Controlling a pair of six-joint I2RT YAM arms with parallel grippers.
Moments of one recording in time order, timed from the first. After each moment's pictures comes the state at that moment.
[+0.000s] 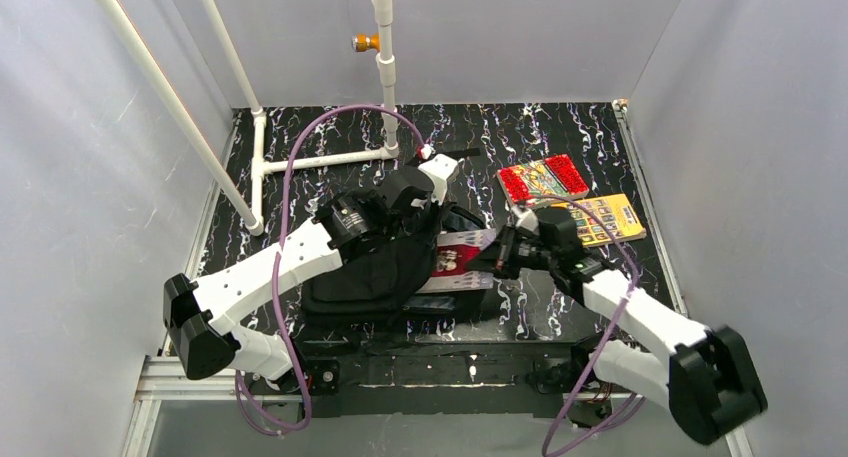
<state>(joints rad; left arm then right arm) -0.97 1.37 1.33 -0.66 -0.15 -0.29 0.43 0.98 0.45 -0.04 -0.66 1.02</state>
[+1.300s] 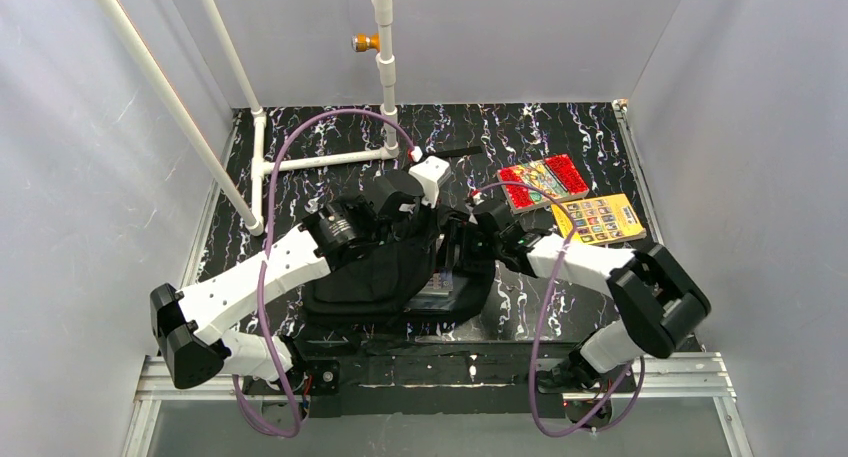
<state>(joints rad) -0.97 1.30 1.29 -0.64 -0.10 -0.32 0.73 1.45 0.72 -0.05 -0.27 0.78</state>
